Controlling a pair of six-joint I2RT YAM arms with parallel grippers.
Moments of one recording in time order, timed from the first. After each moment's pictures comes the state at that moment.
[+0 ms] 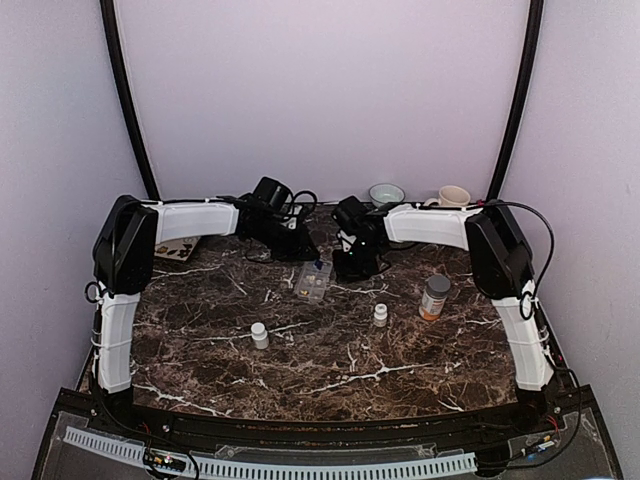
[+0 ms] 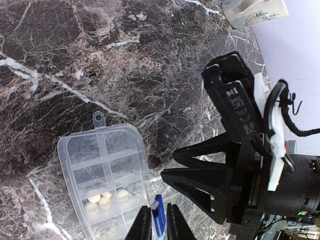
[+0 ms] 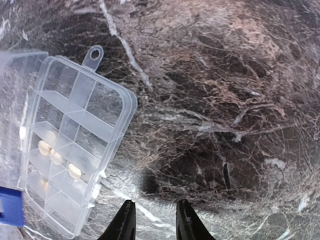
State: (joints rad) left arm -0.59 2.17 1.70 -0.42 0.46 -0.51; right arm 0.72 2.30 1.85 -0.73 -0.06 0.49
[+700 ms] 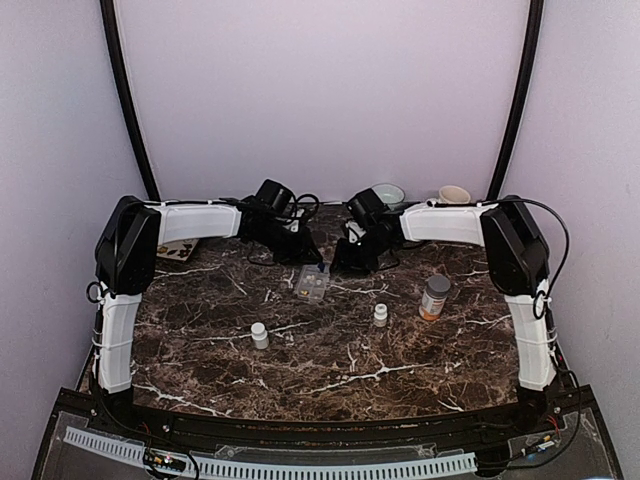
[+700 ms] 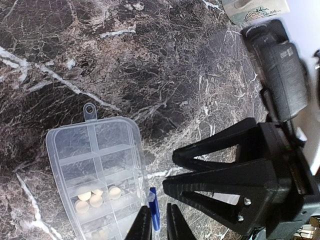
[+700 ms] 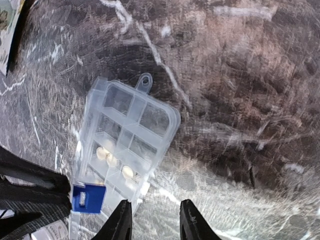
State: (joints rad) left arm -0.60 2.18 1.70 -0.41 0.48 -0.53; right arm 0.67 2.21 1.73 -0.54 -0.24 0.59
